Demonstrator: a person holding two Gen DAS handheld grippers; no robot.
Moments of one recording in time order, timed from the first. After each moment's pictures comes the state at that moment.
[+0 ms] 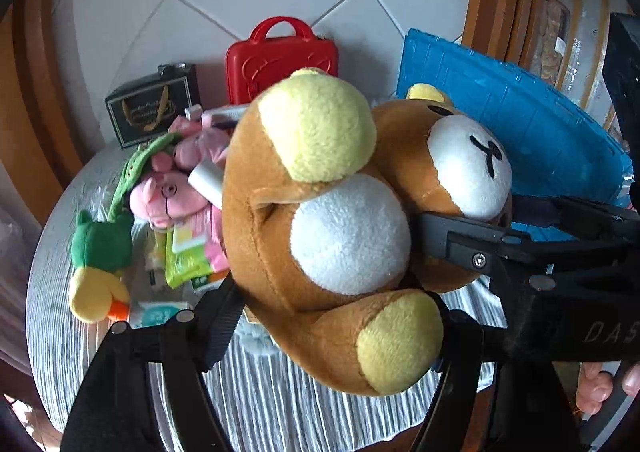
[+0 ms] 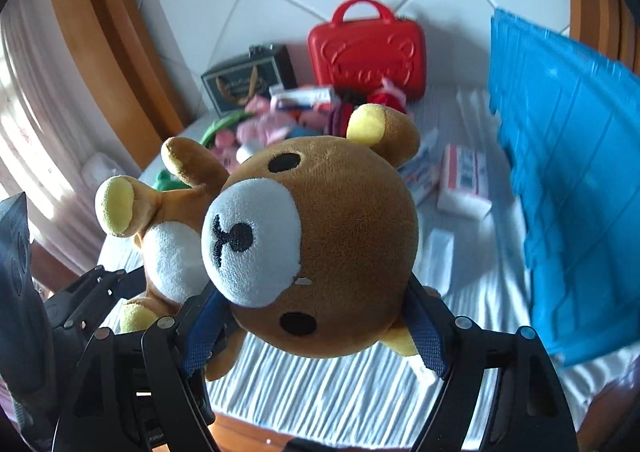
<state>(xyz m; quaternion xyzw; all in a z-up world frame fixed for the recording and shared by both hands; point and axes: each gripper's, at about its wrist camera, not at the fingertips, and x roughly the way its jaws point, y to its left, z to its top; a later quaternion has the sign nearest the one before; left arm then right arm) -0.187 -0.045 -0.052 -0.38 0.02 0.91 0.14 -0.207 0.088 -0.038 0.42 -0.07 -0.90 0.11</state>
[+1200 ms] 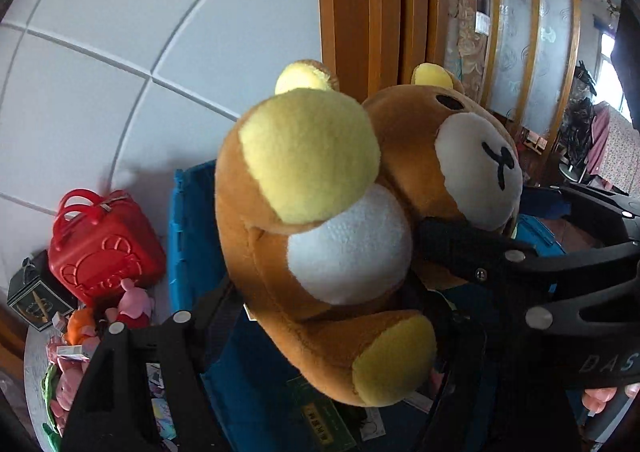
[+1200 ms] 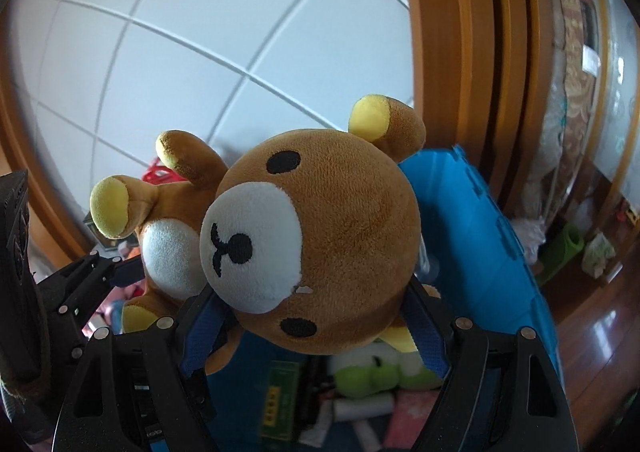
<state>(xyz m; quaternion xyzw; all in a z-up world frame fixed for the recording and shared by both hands) -0.402 0.422 0.106 -0.37 0.12 0.89 0.25 -0.328 0.524 0.129 0.35 -0.10 -0.93 -0.03</state>
